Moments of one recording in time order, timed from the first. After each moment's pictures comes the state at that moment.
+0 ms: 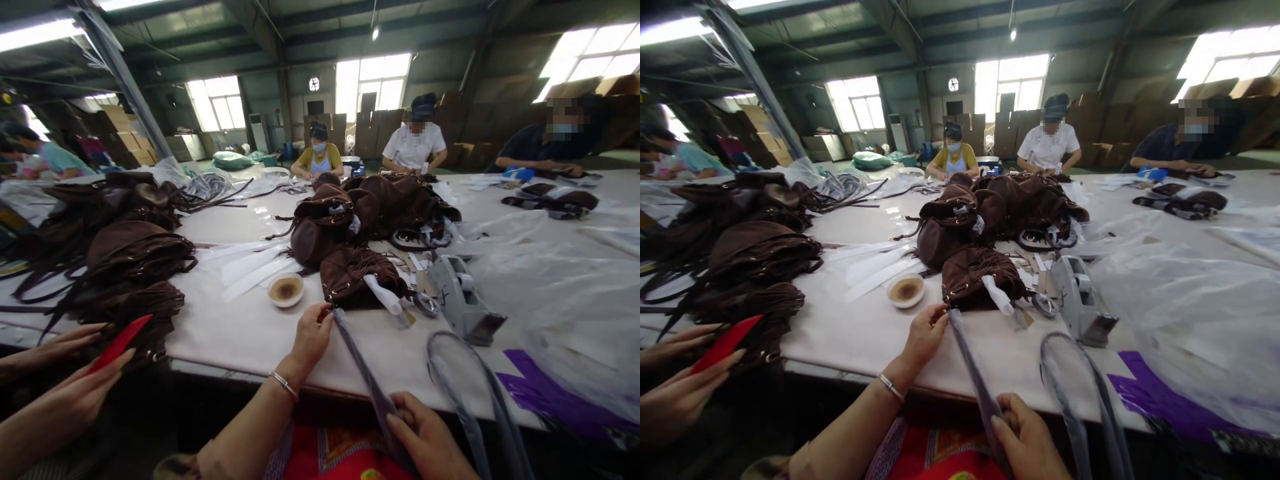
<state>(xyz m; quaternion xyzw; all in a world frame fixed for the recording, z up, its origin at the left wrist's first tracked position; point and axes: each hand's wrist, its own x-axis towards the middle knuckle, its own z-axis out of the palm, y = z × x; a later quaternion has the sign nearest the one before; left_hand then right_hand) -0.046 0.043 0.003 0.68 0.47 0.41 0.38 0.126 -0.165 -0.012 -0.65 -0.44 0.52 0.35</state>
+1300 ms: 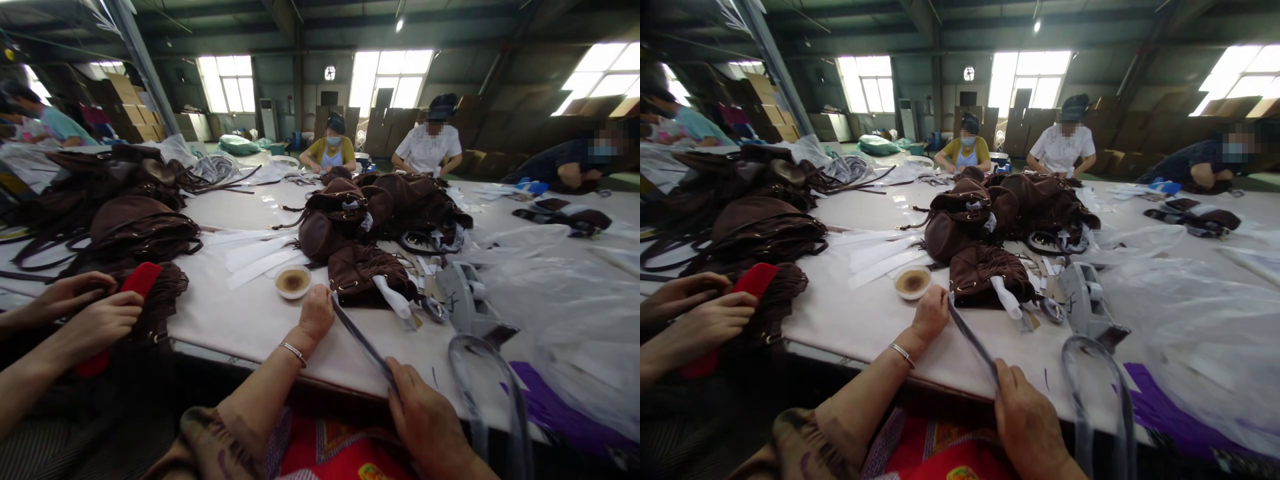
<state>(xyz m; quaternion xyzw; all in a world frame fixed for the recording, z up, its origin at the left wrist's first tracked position) -0.044 0.081 0.000 0.78 0.49 0.36 0.11 0.122 -0.135 0.005 -0.71 -0.68 0.04 0.16</state>
